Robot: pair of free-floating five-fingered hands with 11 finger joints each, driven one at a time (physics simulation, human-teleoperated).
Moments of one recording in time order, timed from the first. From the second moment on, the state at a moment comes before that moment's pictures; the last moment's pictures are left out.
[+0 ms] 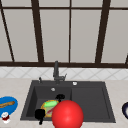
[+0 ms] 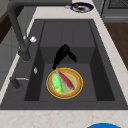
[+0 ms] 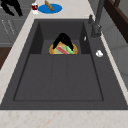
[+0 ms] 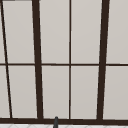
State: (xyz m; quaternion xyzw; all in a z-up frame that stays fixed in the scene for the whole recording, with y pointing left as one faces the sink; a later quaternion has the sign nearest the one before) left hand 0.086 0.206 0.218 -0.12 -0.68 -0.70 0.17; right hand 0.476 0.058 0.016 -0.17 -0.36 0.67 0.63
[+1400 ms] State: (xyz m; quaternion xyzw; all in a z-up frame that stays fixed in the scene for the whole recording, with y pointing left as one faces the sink) left hand 0.086 0.206 0.218 -0.12 -0.68 -0.70 0.17; right hand 0.412 0.105 -0.028 -0.21 -0.38 0.67 0.60
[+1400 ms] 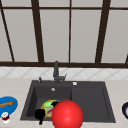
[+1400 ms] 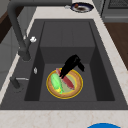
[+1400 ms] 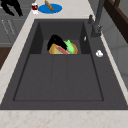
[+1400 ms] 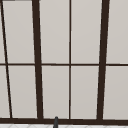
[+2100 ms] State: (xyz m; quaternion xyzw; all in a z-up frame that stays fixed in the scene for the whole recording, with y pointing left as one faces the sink) left hand 0.086 0.206 0.218 -0.12 -0.68 -0.70 0.17; right hand 0.403 0.109 -0.035 -0.08 -0.33 0.70 0.63
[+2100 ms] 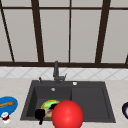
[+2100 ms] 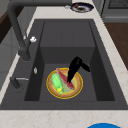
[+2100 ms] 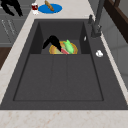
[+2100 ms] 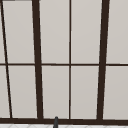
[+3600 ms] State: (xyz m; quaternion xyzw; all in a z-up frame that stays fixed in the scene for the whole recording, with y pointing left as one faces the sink) left hand 0.086 0.206 0.218 -0.12 -0.68 -0.70 0.17; right hand 0.405 0.121 0.009 -0.11 -0.27 0.72 0.63
